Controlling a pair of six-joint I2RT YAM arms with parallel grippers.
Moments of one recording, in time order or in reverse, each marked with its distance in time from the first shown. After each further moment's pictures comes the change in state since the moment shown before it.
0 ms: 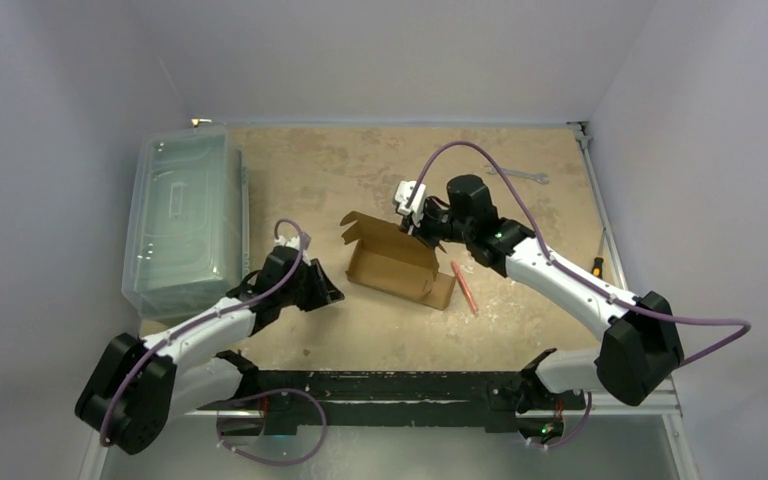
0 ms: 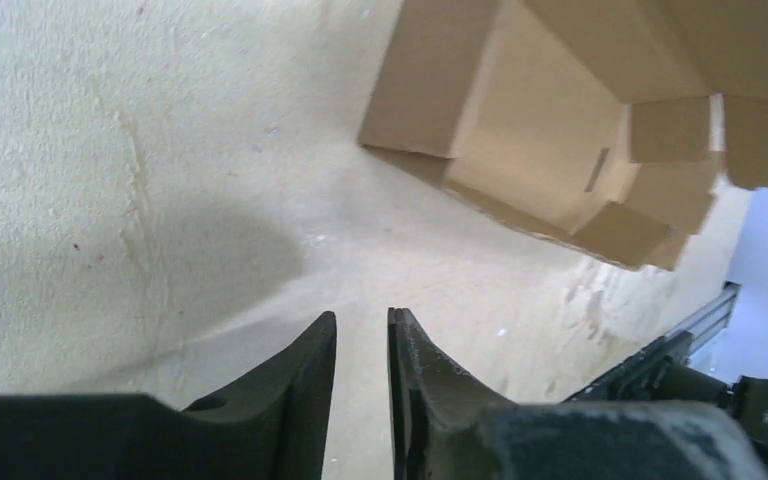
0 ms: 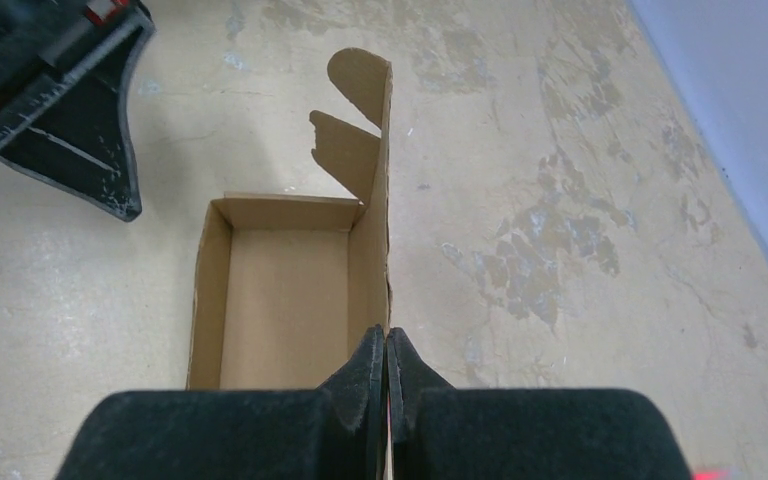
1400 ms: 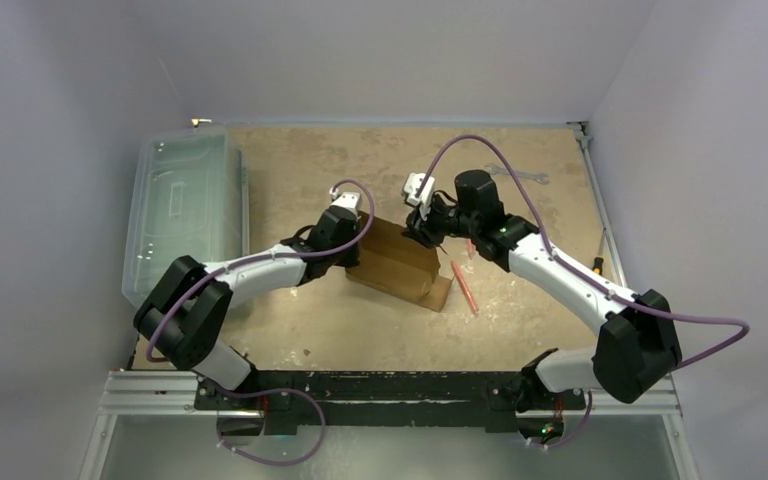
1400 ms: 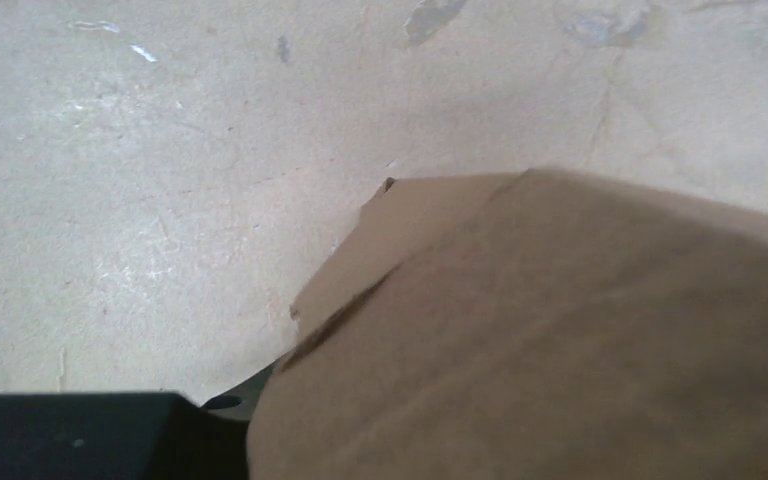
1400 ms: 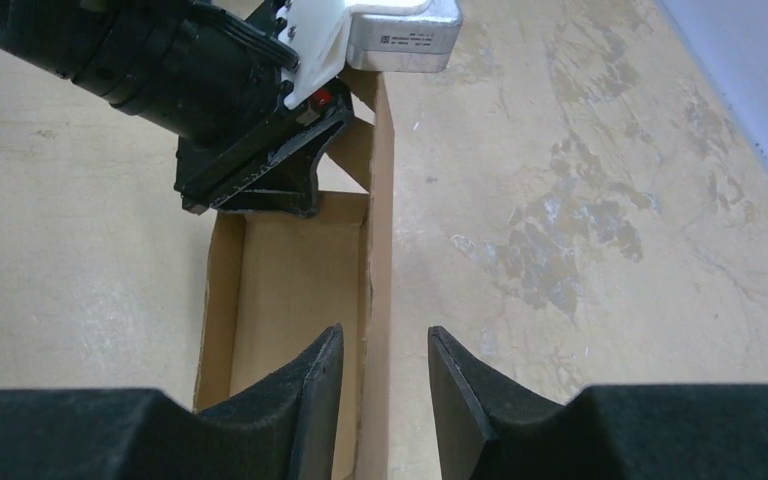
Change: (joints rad) left arm -0.146 0.410 0.438 -0.005 -0.359 0.423; right arm -0.062 0.014 0.000 0.005 -0.082 0.057
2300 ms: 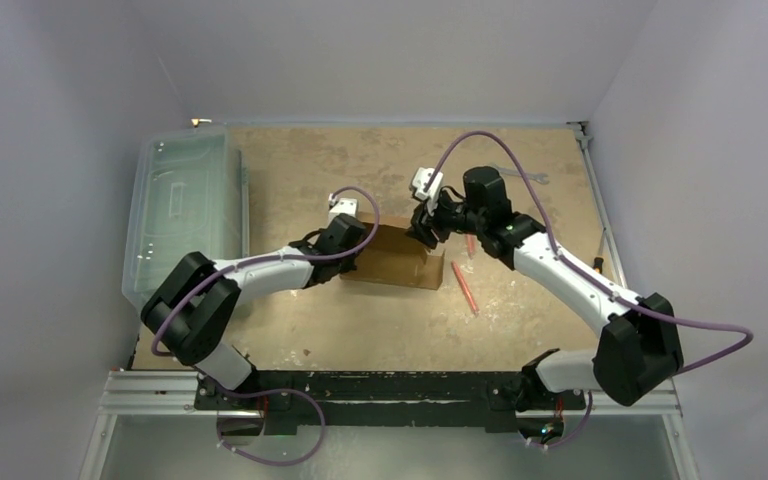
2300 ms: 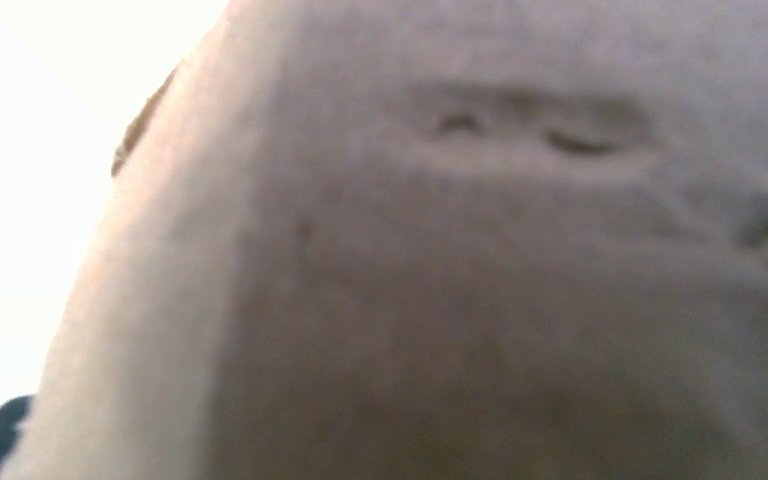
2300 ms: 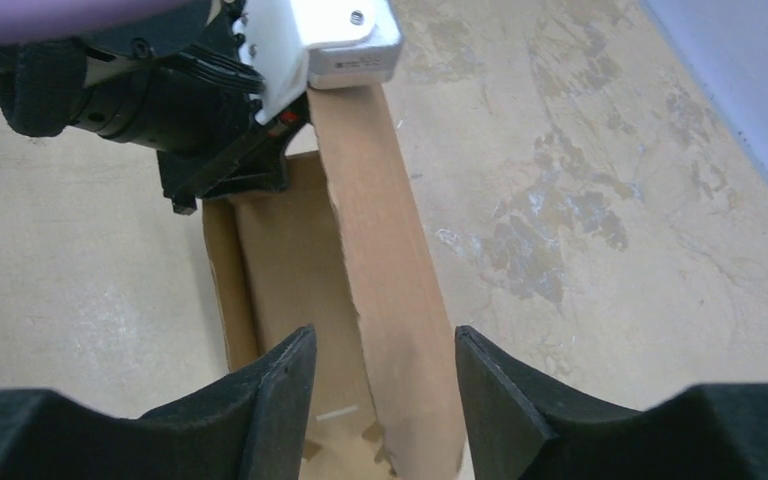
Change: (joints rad) left arm -0.053 0.056 0.018 -0.071 -0.219 -0.026; right arm -0.042 -0.008 0.000 -0.002 -0.023 0.010
